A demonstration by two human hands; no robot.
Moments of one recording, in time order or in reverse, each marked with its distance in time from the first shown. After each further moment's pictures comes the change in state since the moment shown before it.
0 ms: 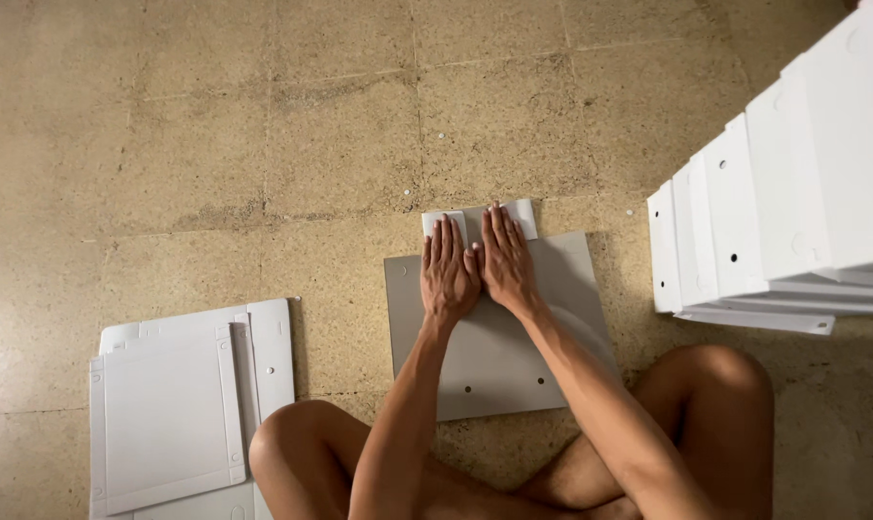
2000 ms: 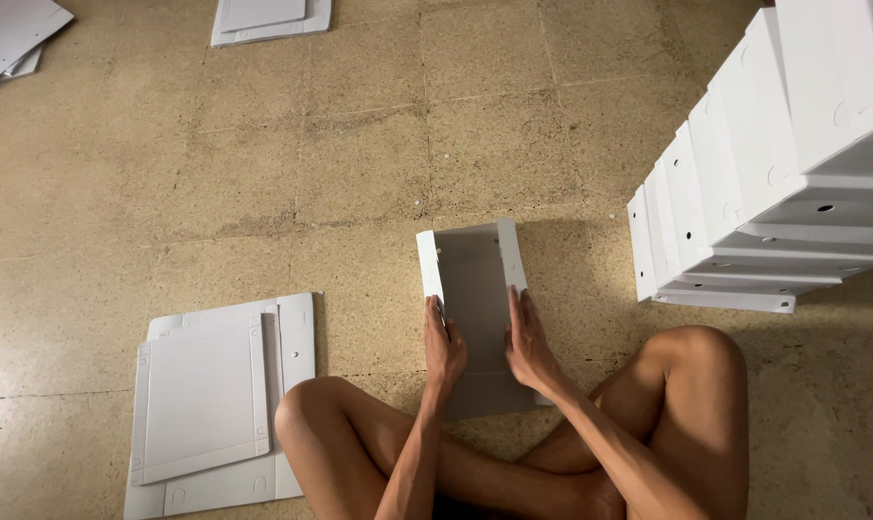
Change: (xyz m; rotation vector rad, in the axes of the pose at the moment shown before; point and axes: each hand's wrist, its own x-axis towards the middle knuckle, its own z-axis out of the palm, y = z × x) left_hand -0.135 -0.006 0.001 -0.637 0.221 -0.252; right_hand -0.131 -0.048 -0.111 0.545 -0.311 0.266
